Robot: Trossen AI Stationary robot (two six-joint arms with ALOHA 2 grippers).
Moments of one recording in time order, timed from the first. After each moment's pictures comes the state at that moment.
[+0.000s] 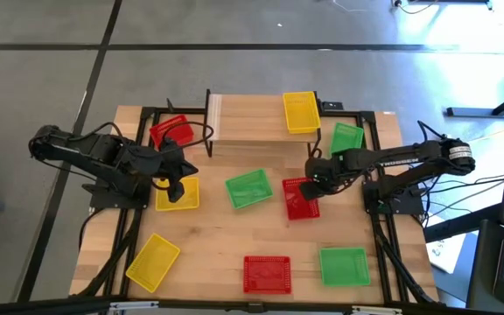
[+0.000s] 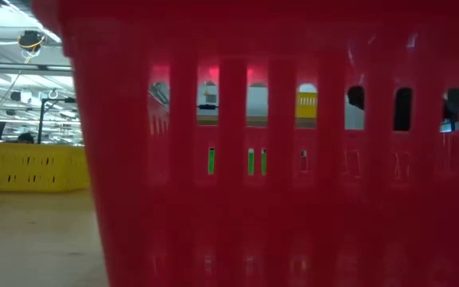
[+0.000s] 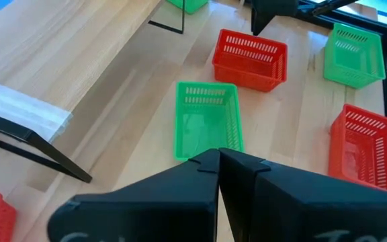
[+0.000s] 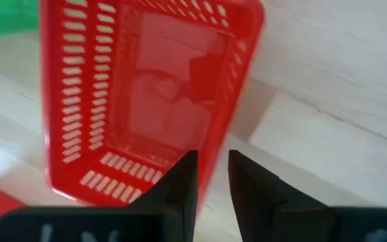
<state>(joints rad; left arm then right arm) -0.26 0.92 1.11 -0.82 -0.43 -0.49 -0.04 1.30 0.79 -0.79 -0.13 1.17</state>
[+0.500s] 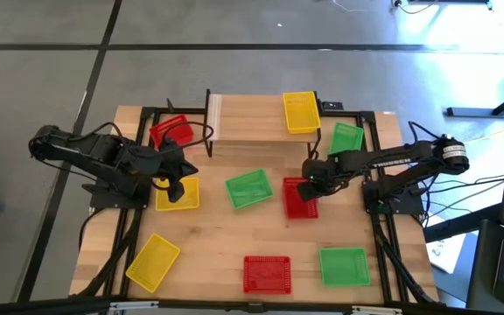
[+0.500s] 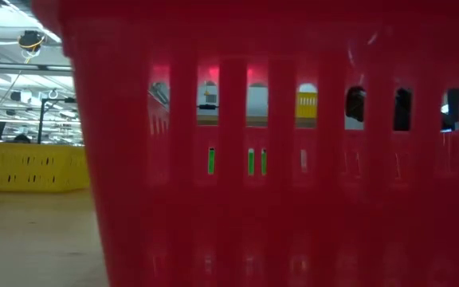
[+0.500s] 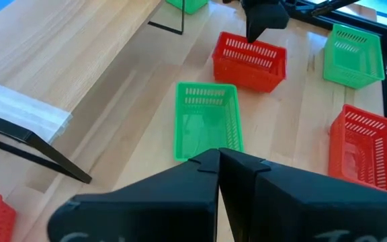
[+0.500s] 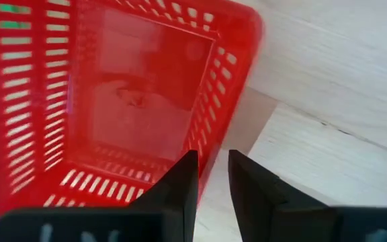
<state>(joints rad) -0.26 0.92 1.11 -0.82 -0.43 -0.49 -0.05 1.37 0.76 -0.74 -0.12 1.17</state>
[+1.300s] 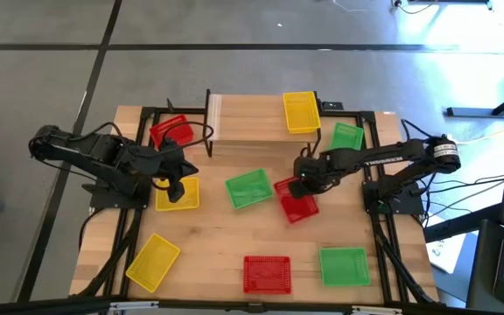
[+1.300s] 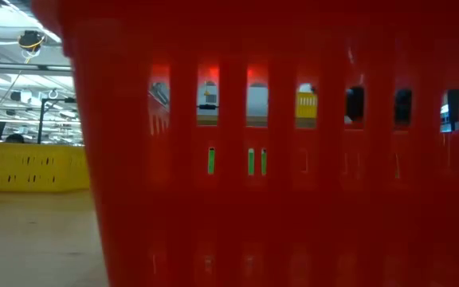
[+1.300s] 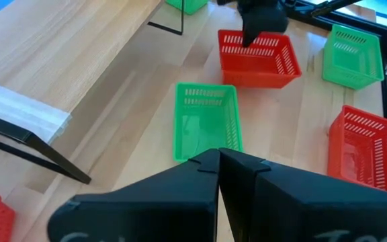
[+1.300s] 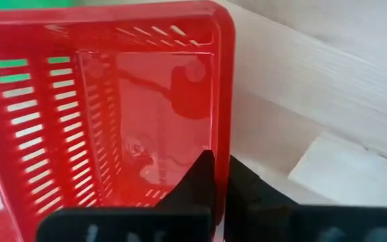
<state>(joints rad) -0.26 0.92 1.11 -0.82 -0.43 -0.49 -0.05 1.45 0.91 -0.76 -0.12 1.15</state>
